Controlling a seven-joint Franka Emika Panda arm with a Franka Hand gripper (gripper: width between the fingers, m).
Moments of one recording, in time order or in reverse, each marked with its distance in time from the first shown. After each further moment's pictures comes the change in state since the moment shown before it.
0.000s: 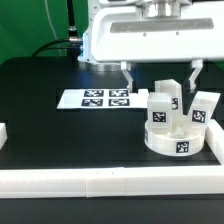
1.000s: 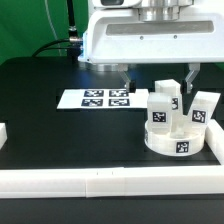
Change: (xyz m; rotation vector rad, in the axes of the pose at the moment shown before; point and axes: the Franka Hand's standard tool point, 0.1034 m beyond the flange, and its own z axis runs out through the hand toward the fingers) arm -0.017 0.009 0.009 -0.017 -0.328 0.039
